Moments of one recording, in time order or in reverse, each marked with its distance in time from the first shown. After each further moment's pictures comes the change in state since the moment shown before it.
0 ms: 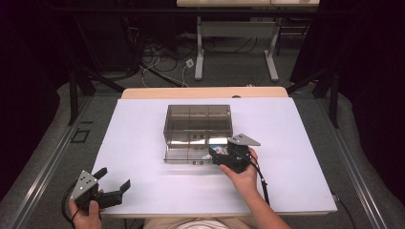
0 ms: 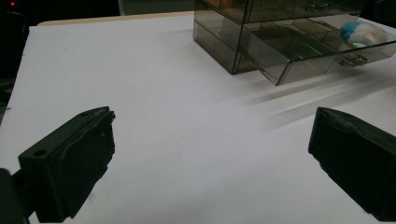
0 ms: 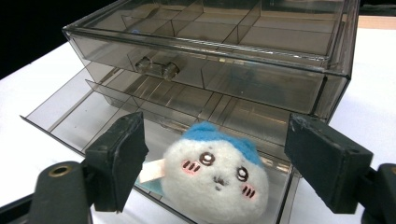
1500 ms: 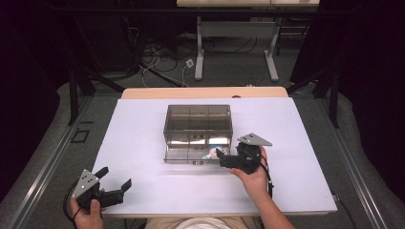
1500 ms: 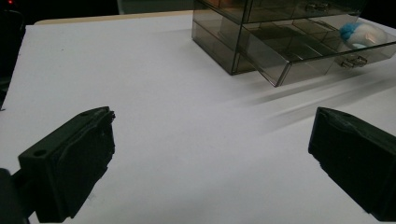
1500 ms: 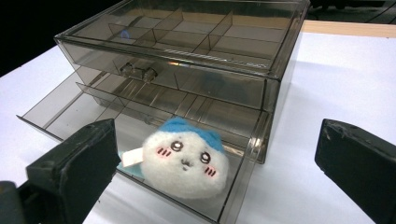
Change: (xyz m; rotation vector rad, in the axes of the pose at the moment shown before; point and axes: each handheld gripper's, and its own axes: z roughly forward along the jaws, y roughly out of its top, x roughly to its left) left arm -0.001 0.002 0.003 0.005 -0.006 -0.002; right arm -0.012 0.008 -0.028 0.011 -0.044 0.010
